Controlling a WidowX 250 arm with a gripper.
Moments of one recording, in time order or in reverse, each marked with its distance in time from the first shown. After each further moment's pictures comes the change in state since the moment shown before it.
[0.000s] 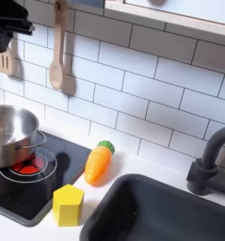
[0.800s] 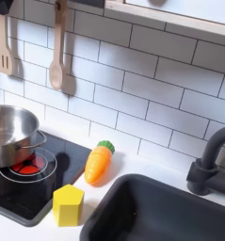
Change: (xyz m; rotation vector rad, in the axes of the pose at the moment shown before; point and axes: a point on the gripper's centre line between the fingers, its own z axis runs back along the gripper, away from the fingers) arm 0.044 0.014 -0.002 0.017 -0.090 -0.014
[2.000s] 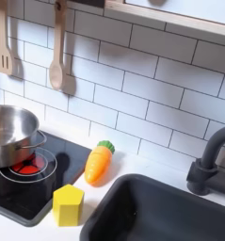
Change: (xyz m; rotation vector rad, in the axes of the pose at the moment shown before) arm 0.031 0.005 -0.017 0.016 -0.048 -0.023
